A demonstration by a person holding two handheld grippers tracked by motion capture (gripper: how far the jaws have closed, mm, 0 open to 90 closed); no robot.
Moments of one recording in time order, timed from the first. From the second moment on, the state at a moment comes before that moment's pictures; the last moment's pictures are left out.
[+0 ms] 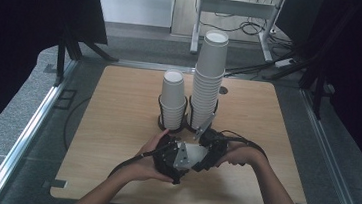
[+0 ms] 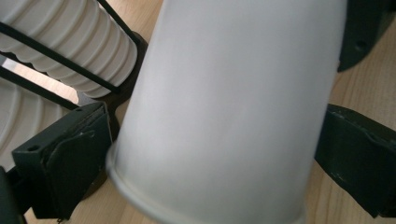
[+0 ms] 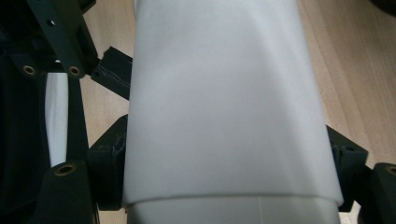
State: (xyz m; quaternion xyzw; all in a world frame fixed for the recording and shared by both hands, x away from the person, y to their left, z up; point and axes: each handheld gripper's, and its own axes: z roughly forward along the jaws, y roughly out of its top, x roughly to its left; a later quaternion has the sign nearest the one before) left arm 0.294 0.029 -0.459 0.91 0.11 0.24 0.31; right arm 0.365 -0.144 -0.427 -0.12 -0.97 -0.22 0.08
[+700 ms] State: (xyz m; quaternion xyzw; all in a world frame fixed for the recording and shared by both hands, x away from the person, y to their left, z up) left arm 0.293 0.087 -0.437 0.86 0.23 0.20 0.41; right arm 0.358 -0.172 -0.420 -0.17 -0.92 -0.36 -0.02
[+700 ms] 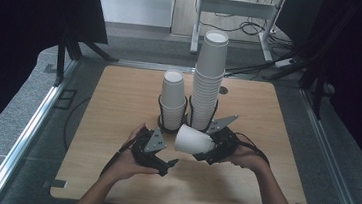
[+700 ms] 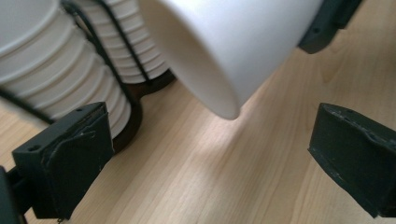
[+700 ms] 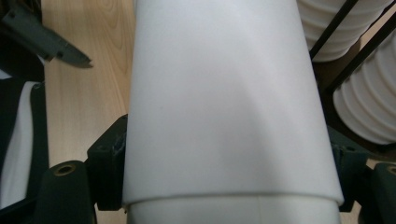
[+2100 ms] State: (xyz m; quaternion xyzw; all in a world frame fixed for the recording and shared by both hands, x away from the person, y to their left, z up) left arm 0.295 0.110 -0.460 0.82 0.33 0.12 0.46; right arm 0.323 -0.167 -0.476 -0.22 -0.82 -0.52 -0.09
